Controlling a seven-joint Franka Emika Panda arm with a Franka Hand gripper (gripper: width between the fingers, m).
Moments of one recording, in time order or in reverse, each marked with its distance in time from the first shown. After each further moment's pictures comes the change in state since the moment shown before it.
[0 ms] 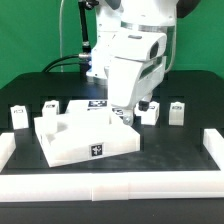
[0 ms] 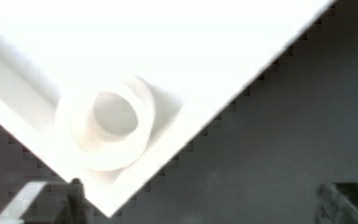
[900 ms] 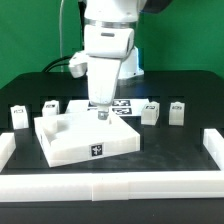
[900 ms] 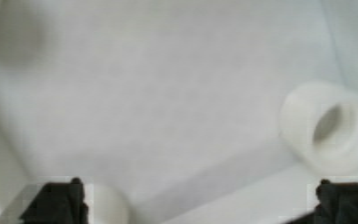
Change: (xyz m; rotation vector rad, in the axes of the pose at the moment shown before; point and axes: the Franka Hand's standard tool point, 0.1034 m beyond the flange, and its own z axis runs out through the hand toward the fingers) arm -0.080 0.004 0.003 0.069 -0.001 -0.474
